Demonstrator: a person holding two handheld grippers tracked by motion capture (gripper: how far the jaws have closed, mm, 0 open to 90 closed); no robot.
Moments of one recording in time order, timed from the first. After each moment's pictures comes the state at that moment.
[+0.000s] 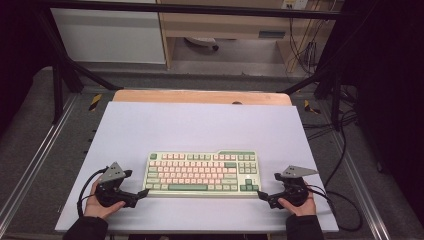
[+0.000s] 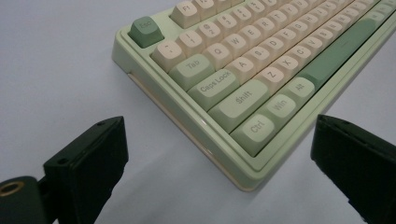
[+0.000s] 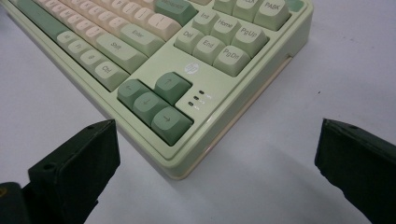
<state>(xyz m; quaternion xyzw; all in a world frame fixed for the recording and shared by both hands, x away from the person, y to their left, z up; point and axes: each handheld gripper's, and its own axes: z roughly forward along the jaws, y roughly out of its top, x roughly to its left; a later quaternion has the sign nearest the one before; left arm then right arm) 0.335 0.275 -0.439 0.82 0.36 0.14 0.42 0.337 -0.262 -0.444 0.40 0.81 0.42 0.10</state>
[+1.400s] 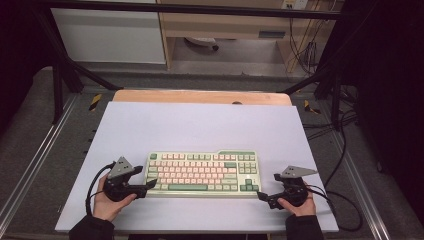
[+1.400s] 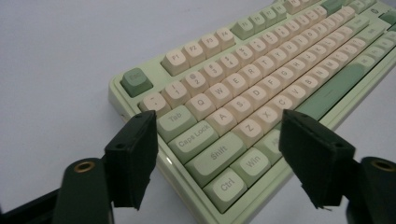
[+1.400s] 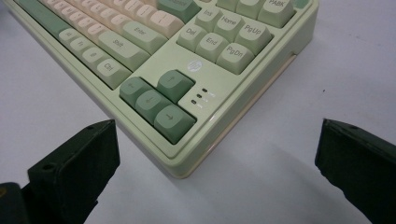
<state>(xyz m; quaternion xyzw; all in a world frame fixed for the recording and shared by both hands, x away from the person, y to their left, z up) 0.336 0.243 -0.412 0.81 0.38 0.17 0.42 0.337 -0.261 -0.445 0.40 0.81 0.42 0.10</state>
